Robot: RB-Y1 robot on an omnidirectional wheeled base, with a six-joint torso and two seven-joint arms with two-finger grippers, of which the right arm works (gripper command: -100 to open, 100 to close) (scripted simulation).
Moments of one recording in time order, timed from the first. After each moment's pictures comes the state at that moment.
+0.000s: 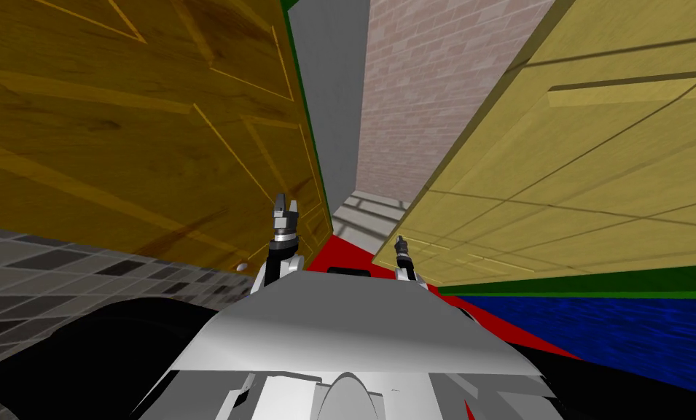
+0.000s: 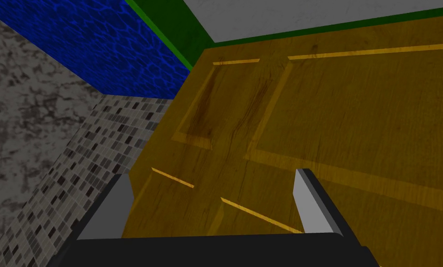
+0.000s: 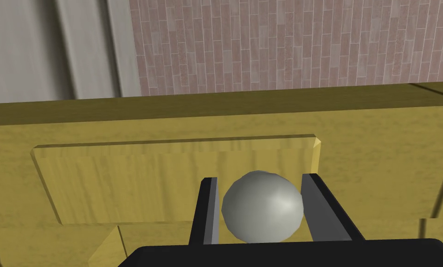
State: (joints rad) arm -0.10 -0.25 -0.13 -0.56 -0.10 -0.86 -0.16
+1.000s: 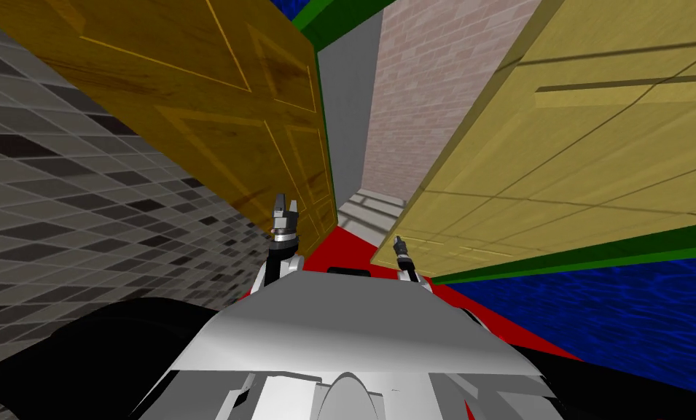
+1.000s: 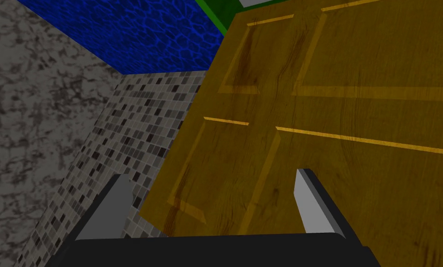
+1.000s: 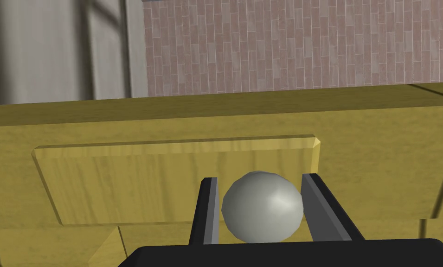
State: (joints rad) arm -0.08 -0.30 -0.04 -0.56 -0.05 -0.90 -0.26
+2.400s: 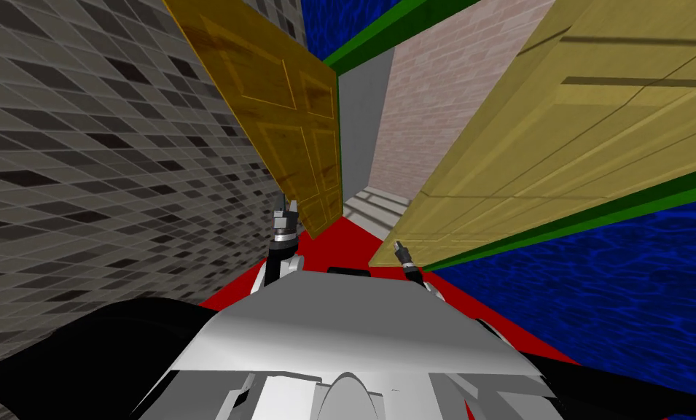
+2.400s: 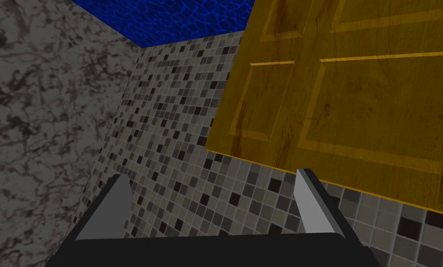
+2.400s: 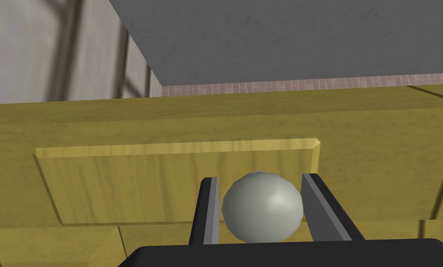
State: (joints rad) arm 0.00 -0.40 0.08 -0.55 0.03 -1.07 -0.41
